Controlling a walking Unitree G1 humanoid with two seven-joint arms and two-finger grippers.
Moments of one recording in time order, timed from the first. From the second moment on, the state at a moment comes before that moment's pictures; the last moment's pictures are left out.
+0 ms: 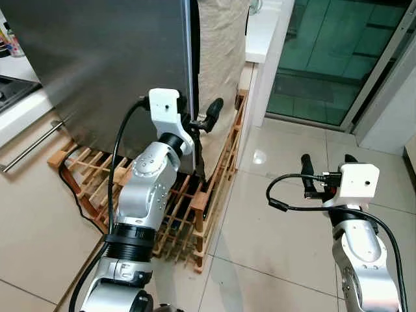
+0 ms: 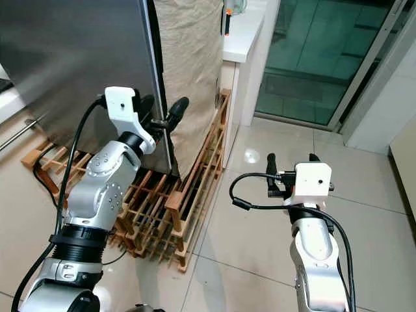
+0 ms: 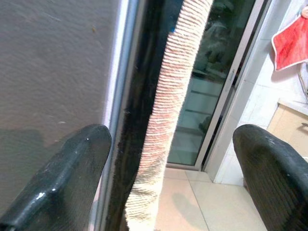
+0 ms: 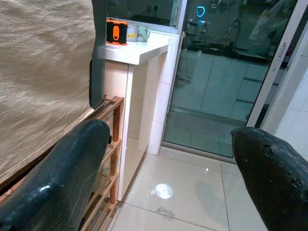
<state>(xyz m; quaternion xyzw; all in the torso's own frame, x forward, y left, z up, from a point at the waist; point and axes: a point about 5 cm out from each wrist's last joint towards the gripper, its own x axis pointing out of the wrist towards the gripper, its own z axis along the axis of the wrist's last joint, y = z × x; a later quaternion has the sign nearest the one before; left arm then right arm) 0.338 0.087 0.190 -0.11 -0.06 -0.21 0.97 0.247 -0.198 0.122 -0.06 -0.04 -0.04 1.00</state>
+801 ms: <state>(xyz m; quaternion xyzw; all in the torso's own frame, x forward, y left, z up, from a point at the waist) 0.348 0.048 0.193 -0.17 -0.02 -0.29 0.94 0.247 -0.198 0.122 -0.06 -0.04 -0.04 1.00</state>
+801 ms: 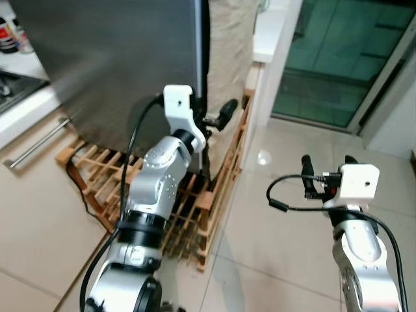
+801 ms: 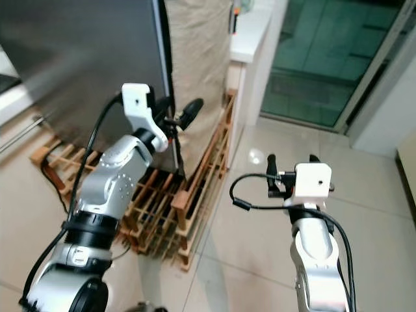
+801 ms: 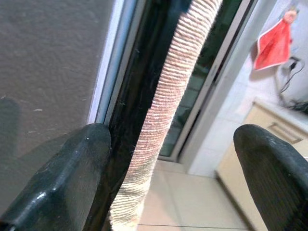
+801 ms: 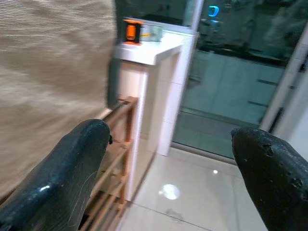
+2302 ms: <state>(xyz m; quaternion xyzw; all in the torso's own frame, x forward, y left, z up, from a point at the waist) 0.294 0.201 0.155 -0.16 -0.06 -0.10 0.98 0.291 -0.182 0.125 -0.02 -0.03 -0.01 1.00</state>
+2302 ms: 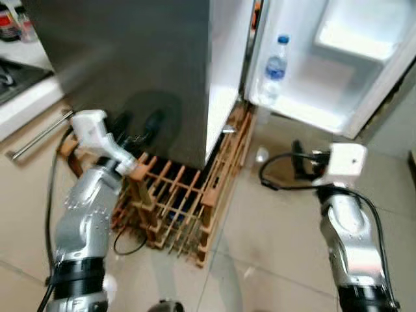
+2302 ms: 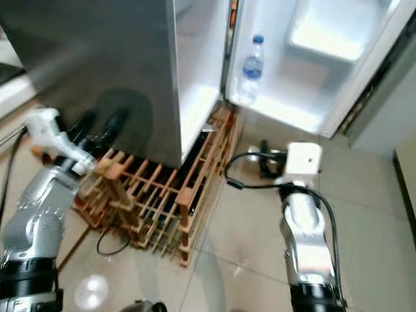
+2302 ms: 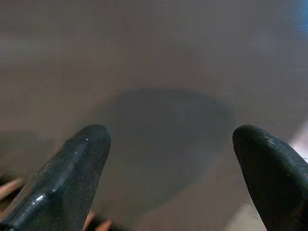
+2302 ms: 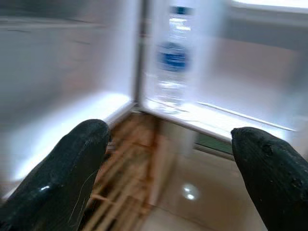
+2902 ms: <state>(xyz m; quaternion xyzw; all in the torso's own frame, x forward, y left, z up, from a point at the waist) 0.286 0.182 0.134 -0.06 0.00 0.03 1.00 0.311 -0.181 0.122 0.03 0.00 0.02 1.00</state>
